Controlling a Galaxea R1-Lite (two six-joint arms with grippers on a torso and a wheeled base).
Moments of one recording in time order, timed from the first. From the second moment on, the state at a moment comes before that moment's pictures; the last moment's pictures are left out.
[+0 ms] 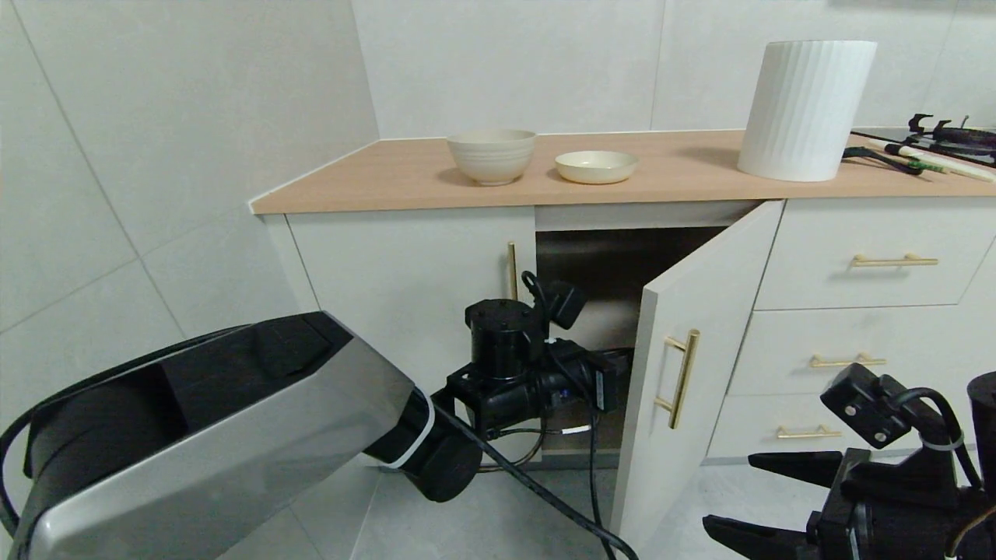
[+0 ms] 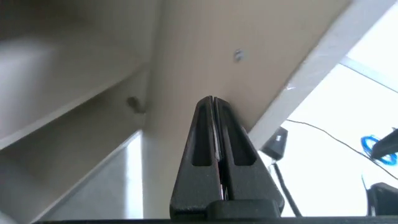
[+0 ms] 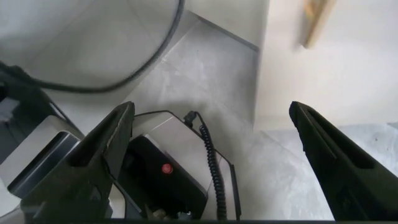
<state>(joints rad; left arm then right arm) -0.70 2.32 -1.15 -1.07 -0.37 -0.30 0.57 1.33 -0.36 -0.48 0.22 0.09</state>
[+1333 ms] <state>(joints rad) -0.70 2.07 -0.87 -1.19 -0.68 -0.47 0.62 1.17 -0.33 -0.42 0.41 0.09</state>
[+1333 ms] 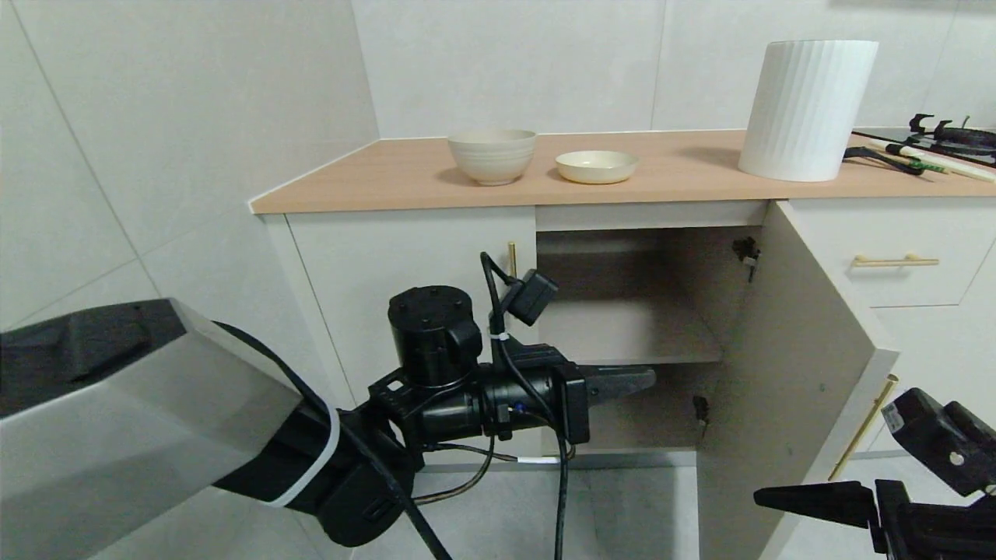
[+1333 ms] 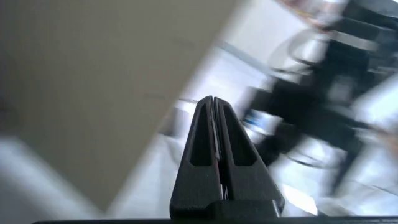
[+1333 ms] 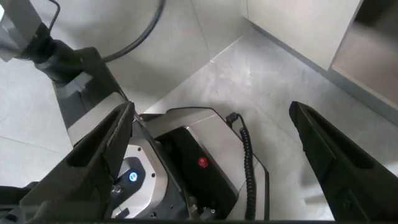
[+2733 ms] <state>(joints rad) -0.26 1.18 -0.58 -0.43 -0.31 -0.24 0.49 1.36 -0.91 0.03 0.04 0.18</state>
